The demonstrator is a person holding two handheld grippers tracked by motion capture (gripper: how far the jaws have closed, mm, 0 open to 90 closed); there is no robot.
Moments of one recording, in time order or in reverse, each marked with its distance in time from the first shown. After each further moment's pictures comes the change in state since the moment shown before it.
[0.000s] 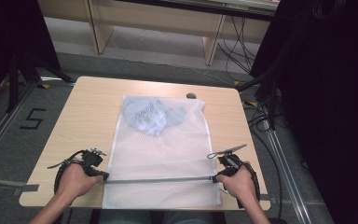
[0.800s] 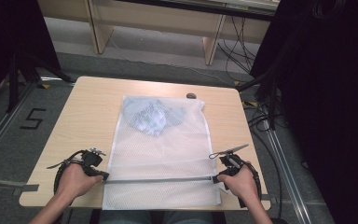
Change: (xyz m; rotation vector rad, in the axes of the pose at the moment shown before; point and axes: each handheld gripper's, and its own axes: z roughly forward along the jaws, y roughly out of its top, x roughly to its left) left arm 0.002 -0.001 -0.001 0.003 -0.014 -0.002; right arm -0.010 0.001 0.004 0.011 0.047 -0.010
